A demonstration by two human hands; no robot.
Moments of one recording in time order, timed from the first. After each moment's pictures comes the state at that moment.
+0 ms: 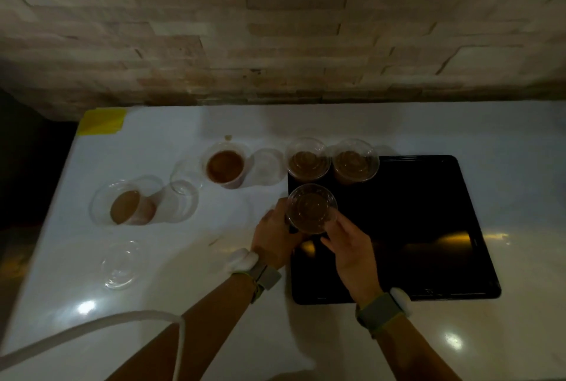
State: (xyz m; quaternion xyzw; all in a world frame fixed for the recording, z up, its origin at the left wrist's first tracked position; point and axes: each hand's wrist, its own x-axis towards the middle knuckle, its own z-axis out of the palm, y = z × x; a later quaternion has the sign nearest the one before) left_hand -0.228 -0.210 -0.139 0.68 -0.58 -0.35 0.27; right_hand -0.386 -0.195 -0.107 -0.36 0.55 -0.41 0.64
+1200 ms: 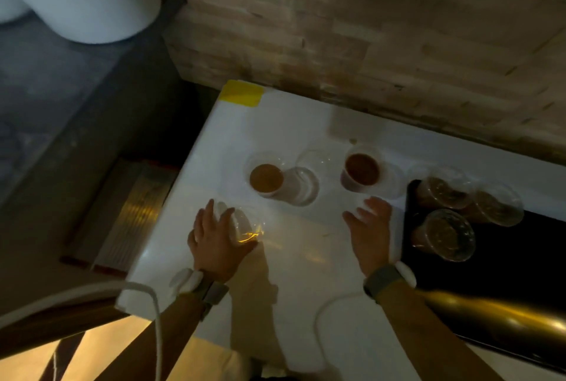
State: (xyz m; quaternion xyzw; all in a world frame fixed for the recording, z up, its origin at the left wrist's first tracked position) left_hand 0.046 -0.060 -0.129 0.89 -0.40 -0.19 0.12; right_hand -0.190 -0.200 -0.117 -0.49 0.66 -0.30 0.49
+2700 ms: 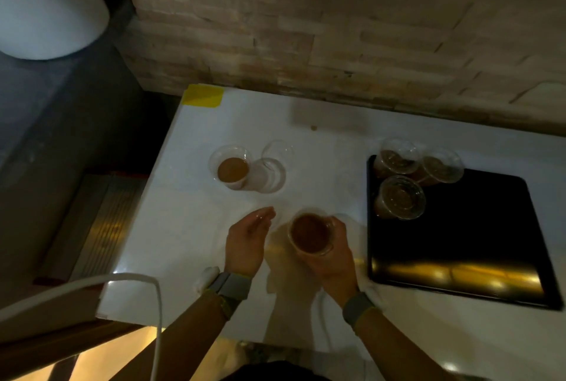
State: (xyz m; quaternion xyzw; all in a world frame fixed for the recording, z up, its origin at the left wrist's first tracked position) left_hand -0.045 -0.077 -0.087 0.69 -0.32 -0.43 0.49; right_hand -0.217 -0.113 -0.114 -0.59 0.55 -0.33 0.49
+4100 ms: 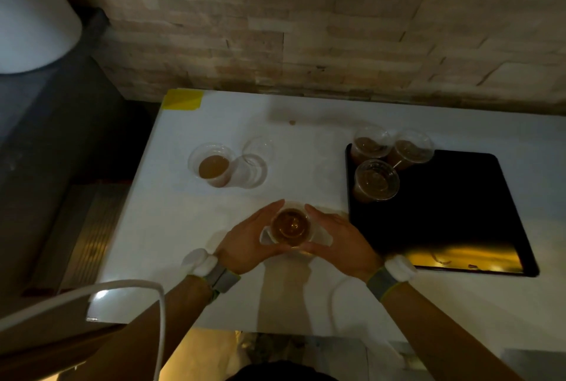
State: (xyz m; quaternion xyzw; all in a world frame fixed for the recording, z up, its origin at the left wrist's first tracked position) left_hand -0.052 -0.080 -0.102 0.62 -0.63 -0.39 0.26; right_hand -0.281 -0.132 -0.089 -0.80 0.46 -0.07 0.38
